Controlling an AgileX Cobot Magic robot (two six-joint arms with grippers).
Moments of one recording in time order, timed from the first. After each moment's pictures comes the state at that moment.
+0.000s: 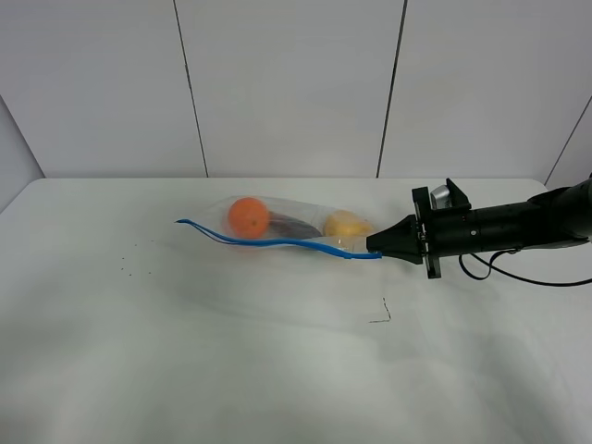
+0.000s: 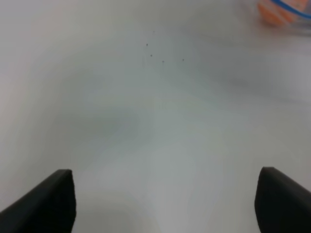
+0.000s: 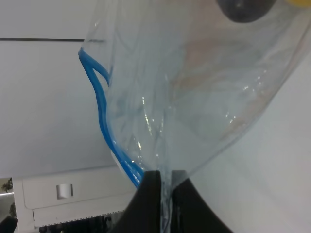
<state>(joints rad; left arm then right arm) 0.03 0.00 -0.51 0.02 1.04 0.03 -0.07 2.08 -1.01 1.48 1.20 -0.99</state>
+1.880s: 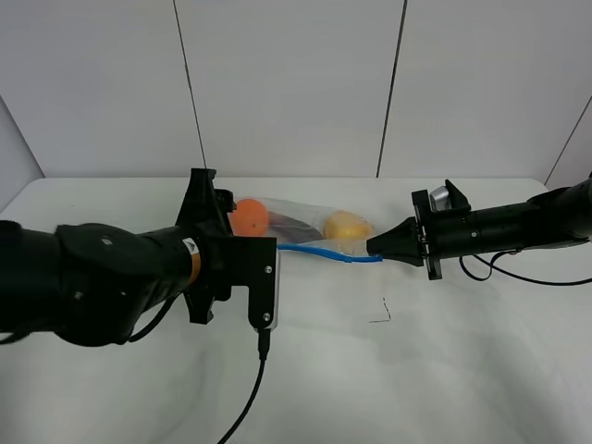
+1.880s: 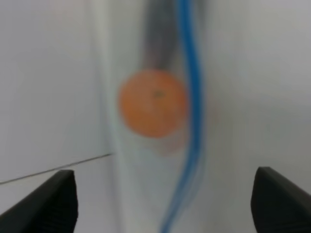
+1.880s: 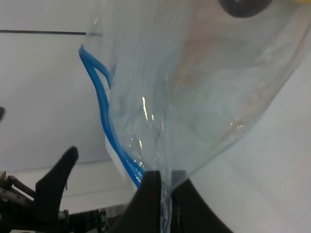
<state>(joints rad) -0.94 1.60 -0.74 1.68 0.46 -0.61 -0.07 2.08 -1.01 1.46 1.20 -1.00</state>
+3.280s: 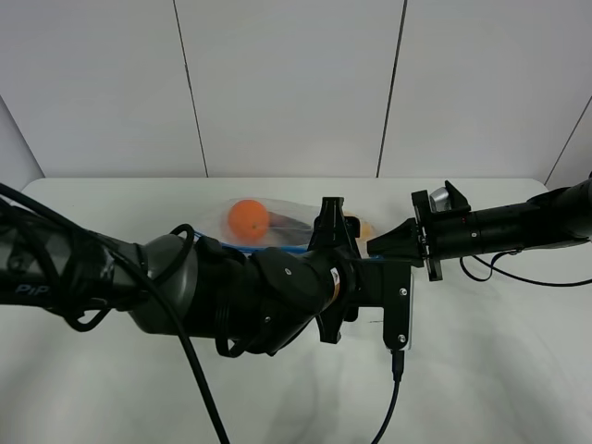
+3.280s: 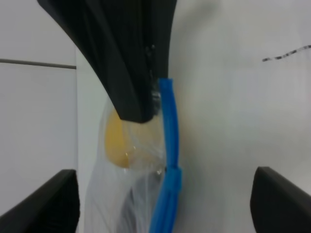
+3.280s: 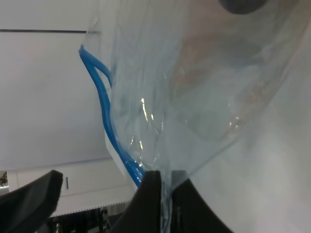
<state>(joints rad) -1.07 1.97 -1.11 1.74 0.33 -0.77 -0.07 2.08 -1.01 1.45 1.20 -0.99</state>
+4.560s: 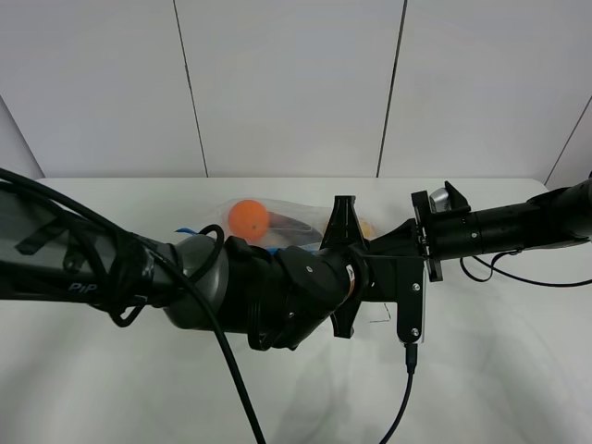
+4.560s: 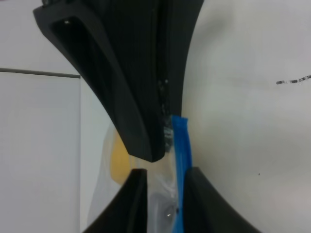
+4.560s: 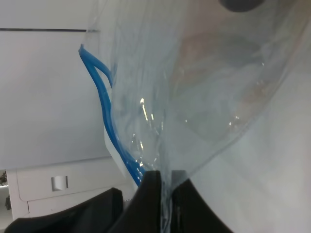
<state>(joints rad) -1.07 2.02 -1.17 1.74 0.34 -0.77 -0.07 2.08 -1.01 1.45 1.20 -0.98</state>
